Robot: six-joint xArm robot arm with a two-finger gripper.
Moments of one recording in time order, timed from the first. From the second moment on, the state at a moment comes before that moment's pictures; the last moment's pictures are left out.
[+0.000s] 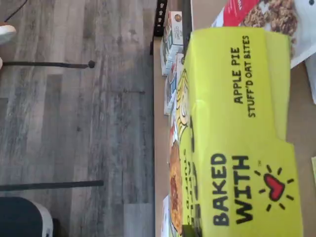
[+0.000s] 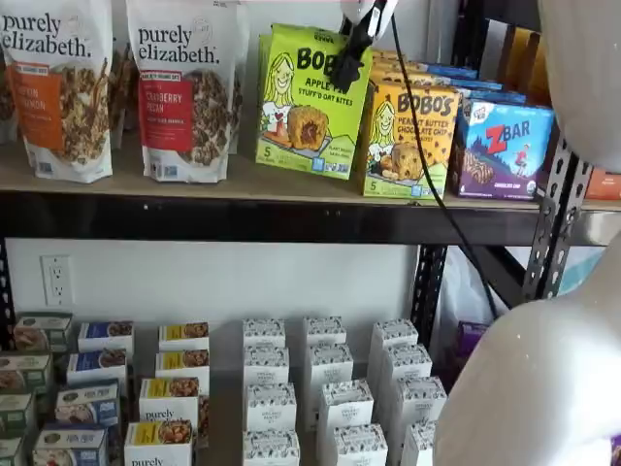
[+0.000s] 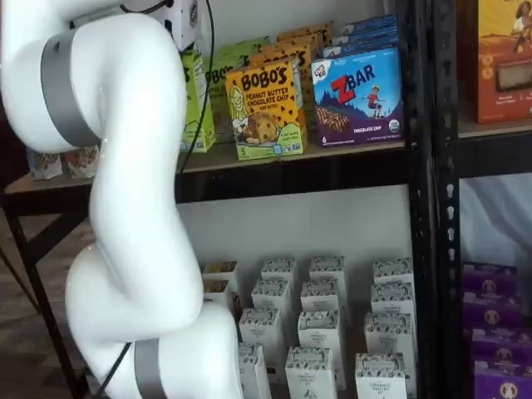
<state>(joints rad) 0.16 -0.28 -1.54 0.34 1.65 -1.33</state>
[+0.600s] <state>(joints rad) 0.12 -0.36 -1.50 0.33 1.70 -1.36</state>
